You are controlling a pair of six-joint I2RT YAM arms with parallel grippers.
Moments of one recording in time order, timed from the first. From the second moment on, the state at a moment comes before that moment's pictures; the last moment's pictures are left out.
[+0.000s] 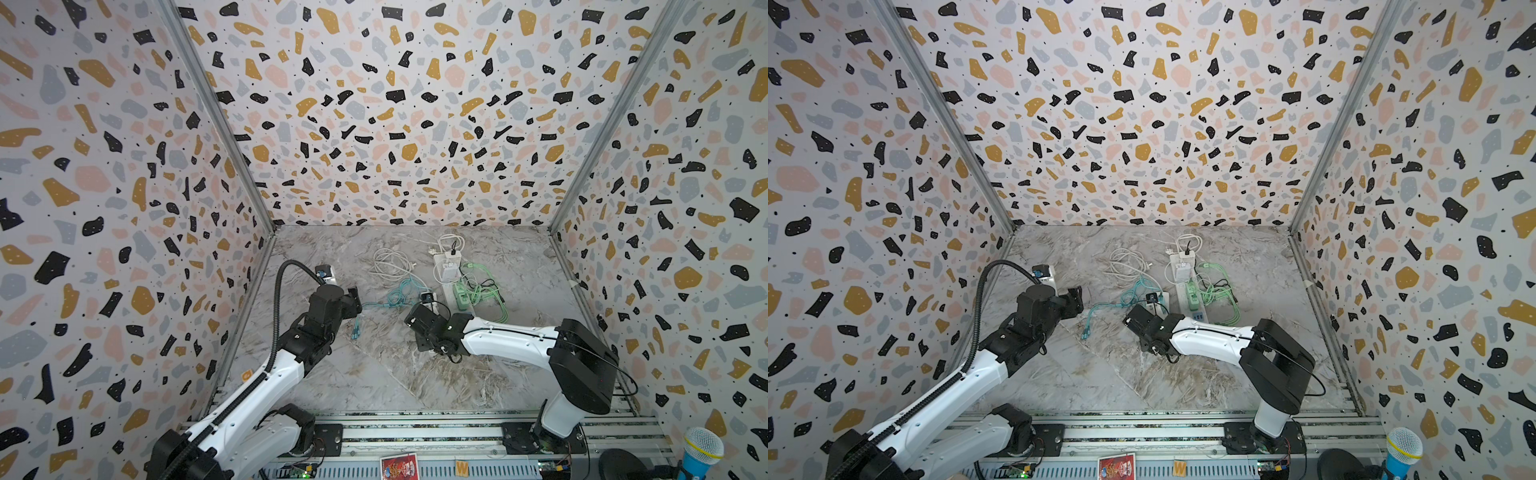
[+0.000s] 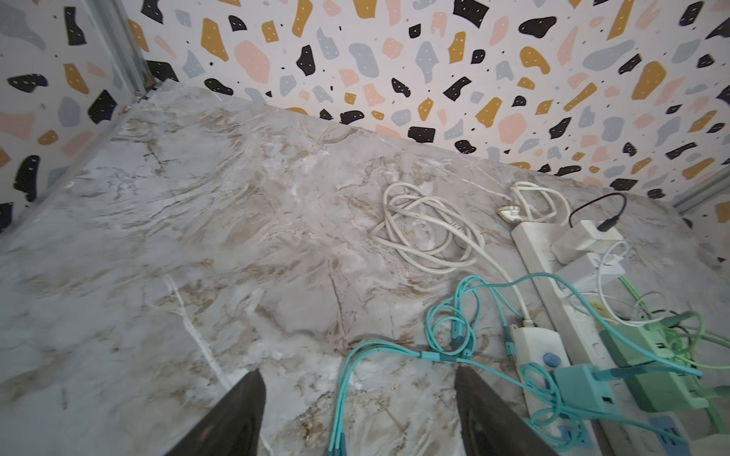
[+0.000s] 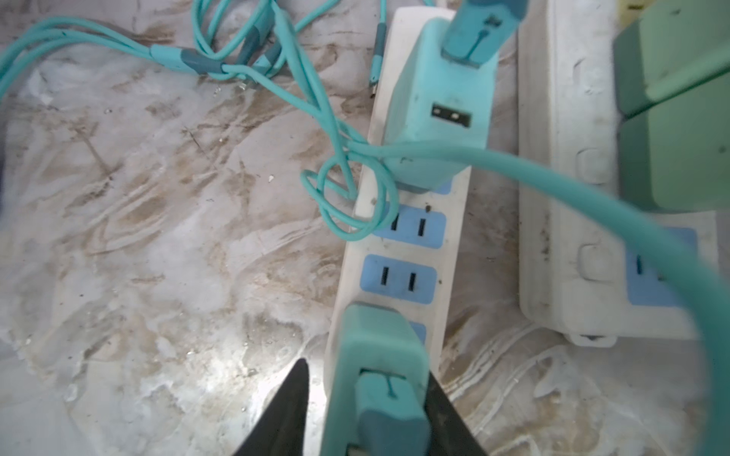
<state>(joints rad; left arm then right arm) -0.44 0.97 0.66 -0.20 -0.34 -0.43 1.01 1.69 1.09 -0.54 0.35 0.67</state>
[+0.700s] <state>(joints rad) -0.40 1.07 0.76 -0.14 -0.93 -0.34 0.72 1.28 1.03 -0.60 0.27 0.50</state>
